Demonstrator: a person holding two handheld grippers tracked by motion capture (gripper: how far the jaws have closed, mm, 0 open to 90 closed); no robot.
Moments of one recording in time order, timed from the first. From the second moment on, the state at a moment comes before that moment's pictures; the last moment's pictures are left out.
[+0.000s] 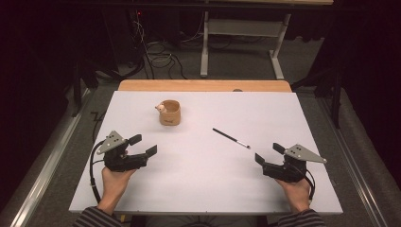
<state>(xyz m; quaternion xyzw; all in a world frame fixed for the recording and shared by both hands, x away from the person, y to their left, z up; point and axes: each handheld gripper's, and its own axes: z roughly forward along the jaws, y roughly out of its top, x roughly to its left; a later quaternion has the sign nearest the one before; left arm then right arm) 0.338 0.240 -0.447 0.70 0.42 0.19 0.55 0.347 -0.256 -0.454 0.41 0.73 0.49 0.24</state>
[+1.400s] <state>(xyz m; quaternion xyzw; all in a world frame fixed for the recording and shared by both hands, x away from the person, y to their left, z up) 0.337 0.237 -0.447 0.70 0.42 0.18 0.55 0.345 -0.247 -0.450 0.40 0.74 0.49 0.22</state>
